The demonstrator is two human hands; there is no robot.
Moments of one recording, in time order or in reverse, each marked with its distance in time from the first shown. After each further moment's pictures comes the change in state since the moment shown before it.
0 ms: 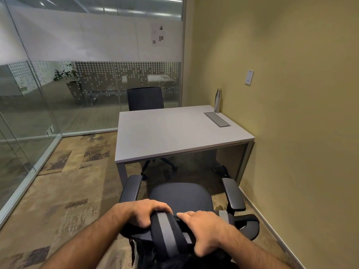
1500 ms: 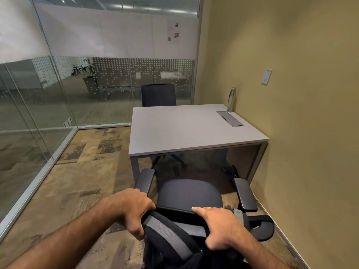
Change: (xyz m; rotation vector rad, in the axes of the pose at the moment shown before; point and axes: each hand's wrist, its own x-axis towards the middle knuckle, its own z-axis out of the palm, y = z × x) left_hand -0.086 0.004 -0.009 0.584 0.048 -0.086; right_hand 0.006 -0.001 0.017 0.032 0.128 0.124
